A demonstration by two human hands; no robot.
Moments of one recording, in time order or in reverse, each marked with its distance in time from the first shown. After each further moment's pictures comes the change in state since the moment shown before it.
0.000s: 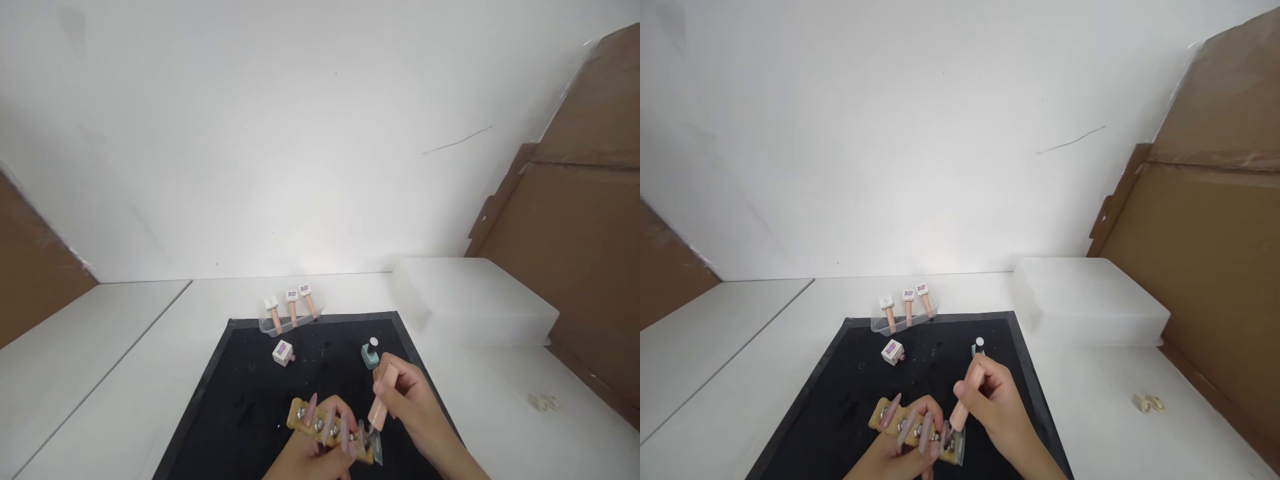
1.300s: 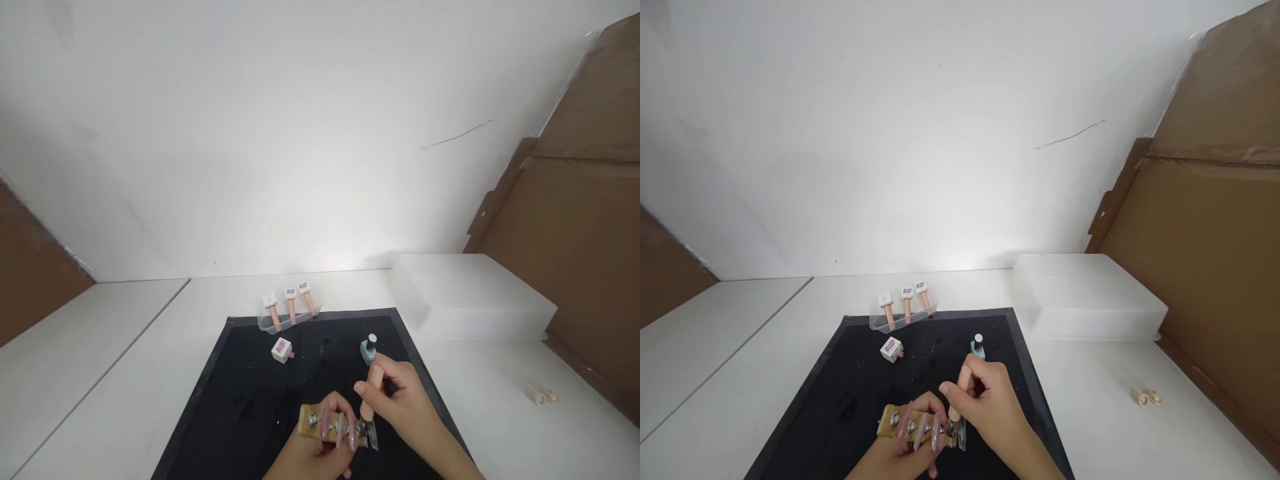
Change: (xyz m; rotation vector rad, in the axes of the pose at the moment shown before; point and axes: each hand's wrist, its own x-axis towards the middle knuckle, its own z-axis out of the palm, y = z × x) left_hand 0.007 0.001 0.009 0.094 0.021 0.014; right_hand 0.000 0.000 -0.002 -0.354 -0.076 -0.038
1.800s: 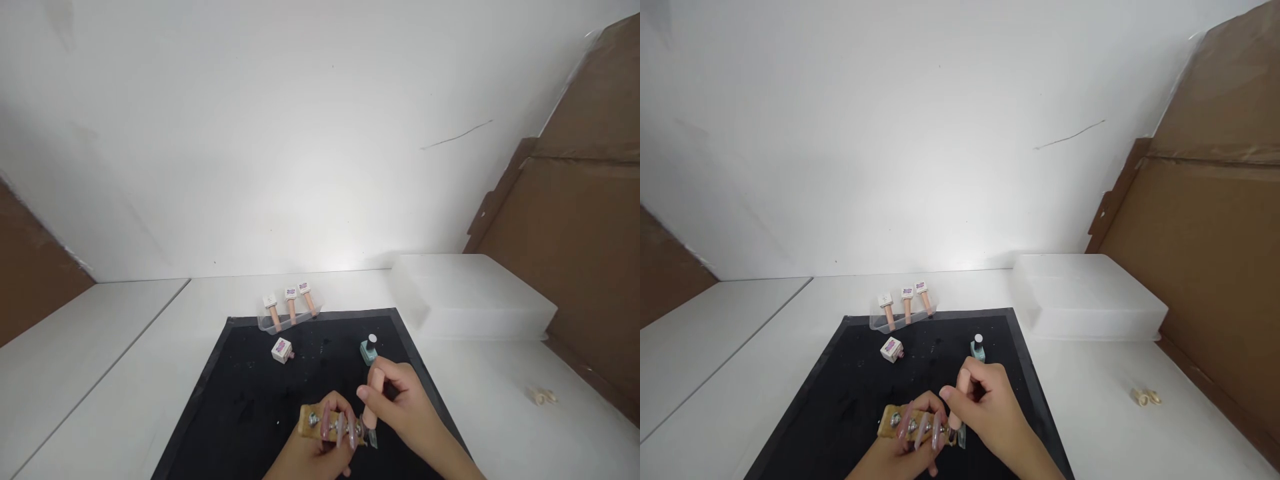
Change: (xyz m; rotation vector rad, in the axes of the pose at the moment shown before) left_hand 0.001 0.002 0.000 -0.001 -0.002 0.014; right_hand -0.001 0.000 -0.001 0.028 -0.035 -0.015
